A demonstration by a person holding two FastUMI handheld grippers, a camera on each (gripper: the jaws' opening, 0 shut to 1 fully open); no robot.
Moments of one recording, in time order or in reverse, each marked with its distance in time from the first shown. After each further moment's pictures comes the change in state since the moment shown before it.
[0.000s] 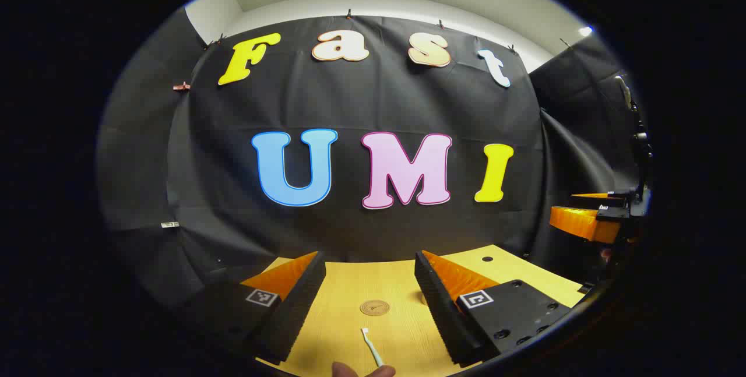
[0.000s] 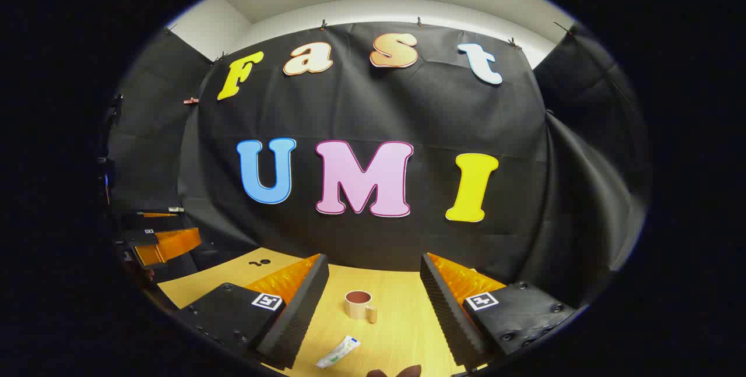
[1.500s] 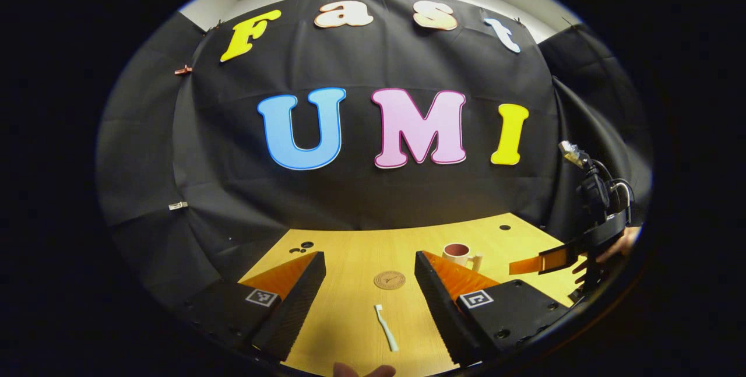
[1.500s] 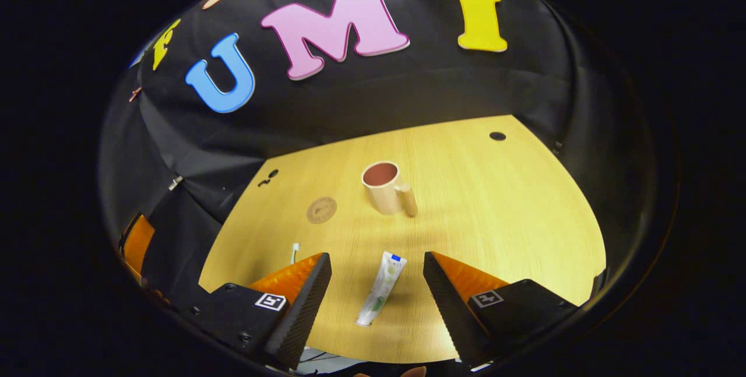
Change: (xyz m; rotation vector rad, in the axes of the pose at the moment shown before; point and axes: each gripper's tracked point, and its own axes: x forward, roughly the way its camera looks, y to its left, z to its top) left arm 0.017 0.015 -0.084 0.029 0.182 0.075; right arm 0.052 0.040 -0.249 0.323 0.783 0.045
